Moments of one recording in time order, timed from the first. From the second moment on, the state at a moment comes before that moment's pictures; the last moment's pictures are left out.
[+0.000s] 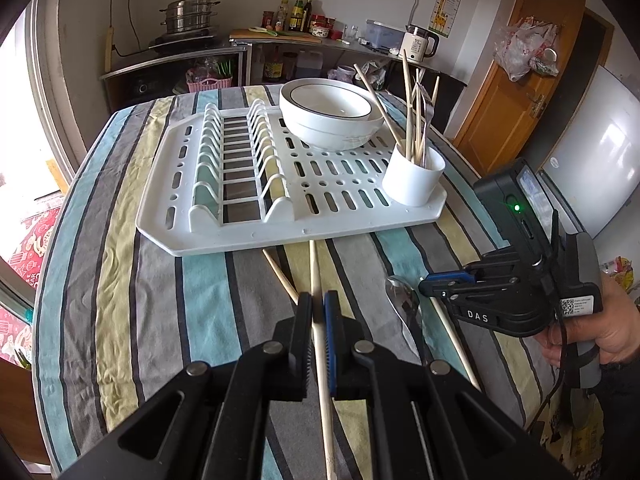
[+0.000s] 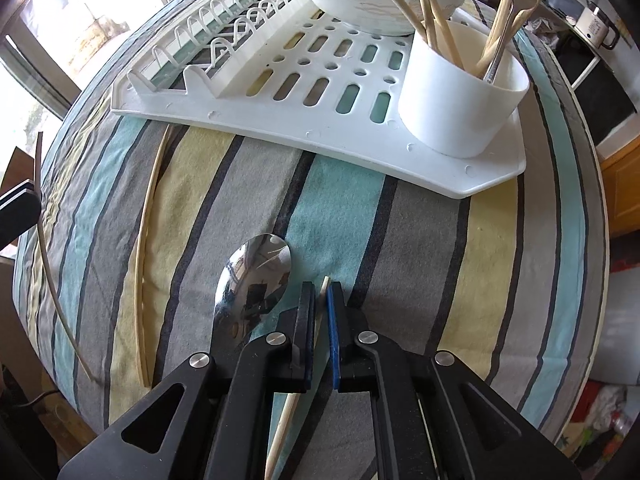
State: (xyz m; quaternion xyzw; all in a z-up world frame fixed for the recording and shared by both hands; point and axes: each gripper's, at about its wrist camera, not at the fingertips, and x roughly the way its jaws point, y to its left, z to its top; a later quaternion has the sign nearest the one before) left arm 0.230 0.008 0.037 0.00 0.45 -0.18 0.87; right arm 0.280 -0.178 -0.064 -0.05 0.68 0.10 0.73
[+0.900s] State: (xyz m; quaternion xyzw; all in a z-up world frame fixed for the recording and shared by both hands) left arm 0.209 -0.003 0.104 -0.01 0.37 -0.22 0.90; right arm 0.226 -0.236 0.086 0.04 0.47 0.11 0.88
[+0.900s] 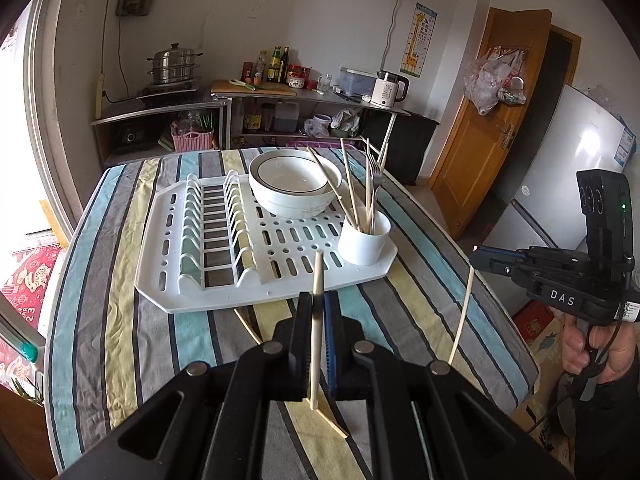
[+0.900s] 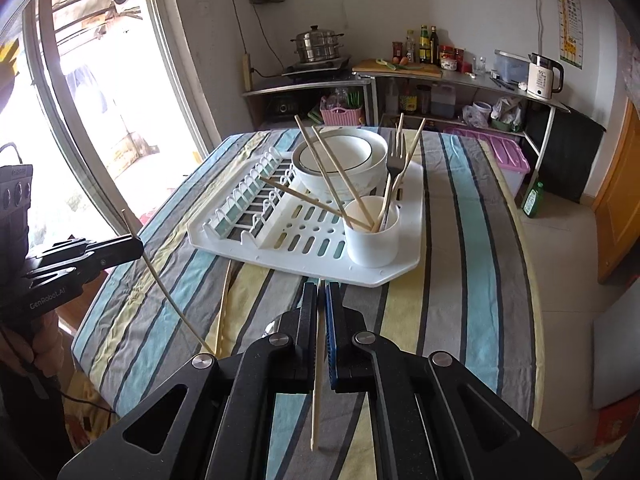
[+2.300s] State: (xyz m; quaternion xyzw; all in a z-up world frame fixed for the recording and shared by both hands) left arm 0.322 -0.112 0.170 0.00 0.33 -0.26 0.91; right arm 0.314 -0.286 0.158 0.05 0.33 0.07 0.94
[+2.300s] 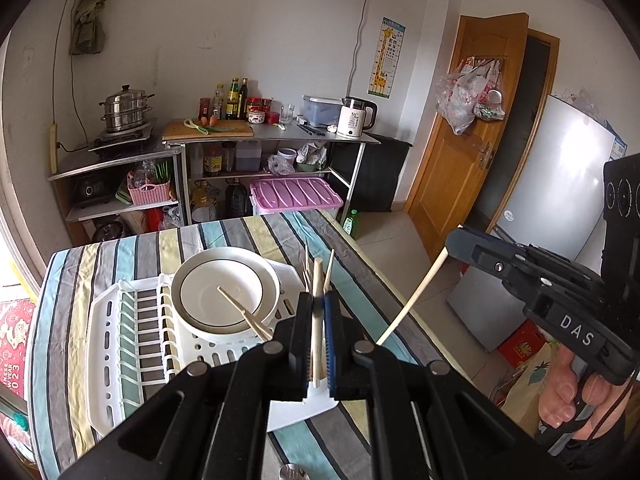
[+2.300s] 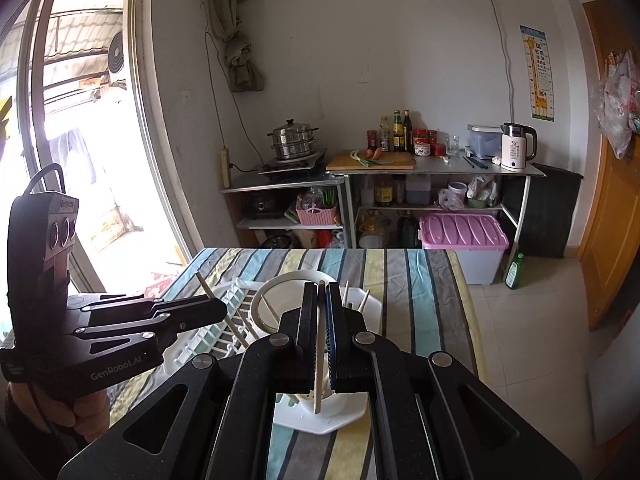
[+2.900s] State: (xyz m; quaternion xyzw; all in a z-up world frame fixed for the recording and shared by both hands) left arm 0.361 -0.128 0.133 0.00 0.37 -0.25 0.90; right arm 0.354 -0.296 0.106 0.06 0.37 0.07 0.93
